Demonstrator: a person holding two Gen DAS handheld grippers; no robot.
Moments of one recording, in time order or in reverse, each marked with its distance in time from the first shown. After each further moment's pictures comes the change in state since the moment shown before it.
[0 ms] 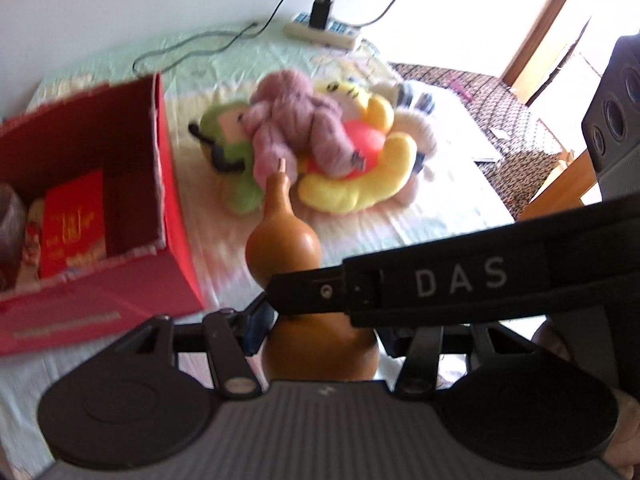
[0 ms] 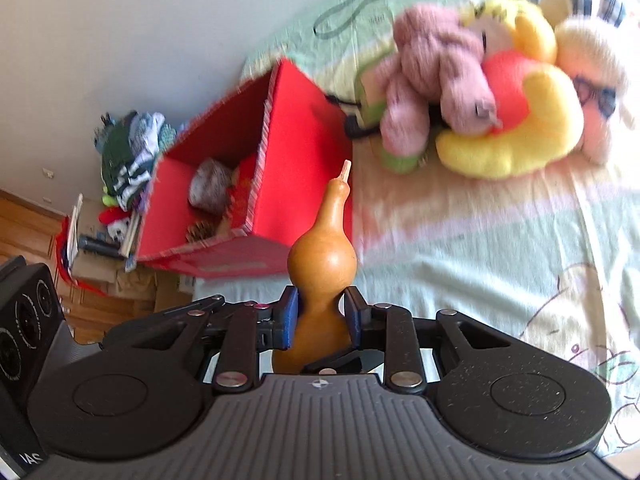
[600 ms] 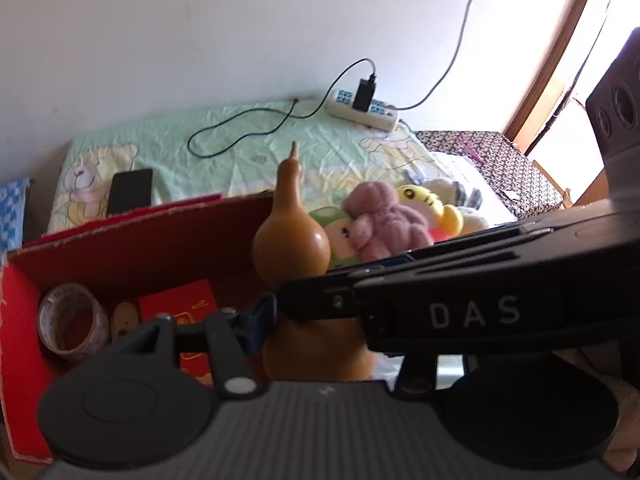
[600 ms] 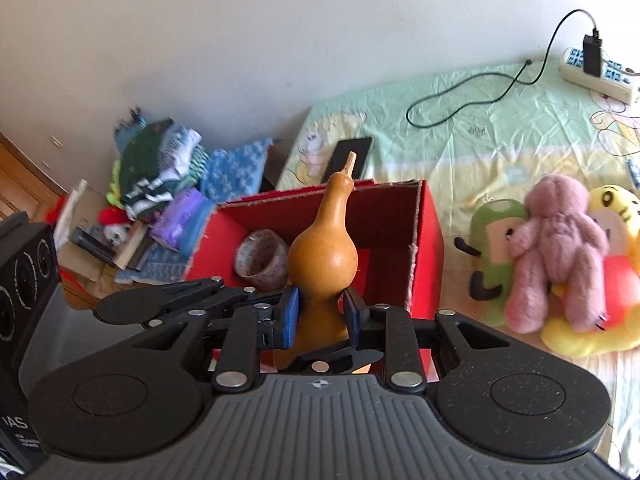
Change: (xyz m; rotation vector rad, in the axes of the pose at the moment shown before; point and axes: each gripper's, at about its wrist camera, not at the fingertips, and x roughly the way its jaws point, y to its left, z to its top) left arm -0.042 0.132 0.061 0.010 -0.130 -0.025; right arm 0.065 0.111 0.079 -0.262 -0.062 -0.078
